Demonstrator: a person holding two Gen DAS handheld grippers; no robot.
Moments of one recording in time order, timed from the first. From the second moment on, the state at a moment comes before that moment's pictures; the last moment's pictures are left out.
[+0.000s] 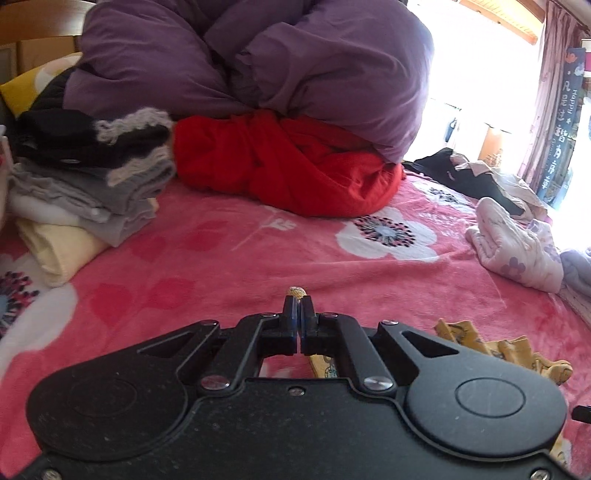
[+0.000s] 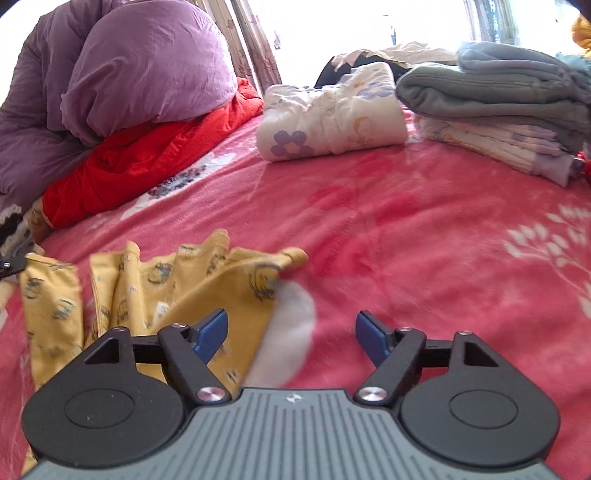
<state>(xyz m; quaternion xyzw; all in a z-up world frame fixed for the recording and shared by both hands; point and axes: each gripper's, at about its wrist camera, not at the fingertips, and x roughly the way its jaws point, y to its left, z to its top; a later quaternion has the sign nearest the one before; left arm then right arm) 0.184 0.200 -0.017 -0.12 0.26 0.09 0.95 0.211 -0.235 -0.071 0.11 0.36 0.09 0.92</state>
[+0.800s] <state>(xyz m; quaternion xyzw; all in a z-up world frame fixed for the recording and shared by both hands) 0.089 0.363 -0.082 -0.37 0.29 0.16 0.87 -0.009 -0.033 -0.063 -0.25 0.22 0.35 0.87</state>
